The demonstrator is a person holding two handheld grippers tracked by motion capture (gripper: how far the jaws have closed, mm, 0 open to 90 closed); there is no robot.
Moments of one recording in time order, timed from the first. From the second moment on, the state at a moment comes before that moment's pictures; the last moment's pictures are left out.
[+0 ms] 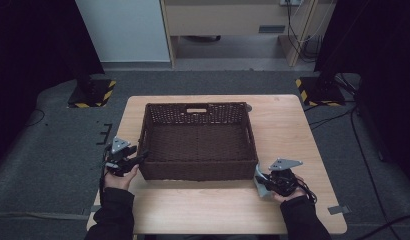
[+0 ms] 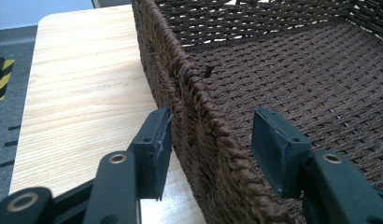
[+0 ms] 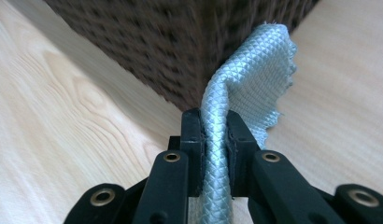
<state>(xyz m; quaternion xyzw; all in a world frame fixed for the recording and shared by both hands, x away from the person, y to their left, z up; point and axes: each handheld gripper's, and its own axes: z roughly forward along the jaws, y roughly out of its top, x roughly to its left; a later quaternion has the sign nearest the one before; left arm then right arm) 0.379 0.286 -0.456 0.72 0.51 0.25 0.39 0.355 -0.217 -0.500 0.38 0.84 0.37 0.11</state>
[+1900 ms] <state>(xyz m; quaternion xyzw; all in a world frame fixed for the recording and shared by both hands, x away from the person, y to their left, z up) 0.382 0.283 -0.452 0.73 0.51 0.24 0.39 0.369 -0.262 -0.439 0.47 0.73 0.43 0.25</state>
